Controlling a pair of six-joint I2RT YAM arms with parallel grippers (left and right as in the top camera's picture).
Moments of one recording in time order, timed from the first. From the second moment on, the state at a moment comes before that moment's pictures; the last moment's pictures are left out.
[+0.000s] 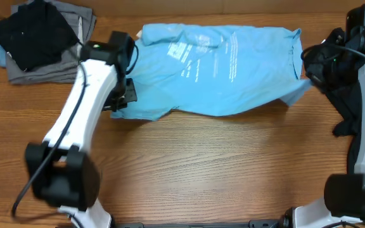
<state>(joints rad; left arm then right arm) -0.18 1.82 1.67 -1.41 -0.18 -0.47 -0.16 1.72 1.91 -1.53 -0.09 0.49</state>
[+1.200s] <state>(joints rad) -0.17 1.44 1.24 -1.58 -0.09 -0.52 -0.28 1.23 1.23 -1.31 0.01 0.71</state>
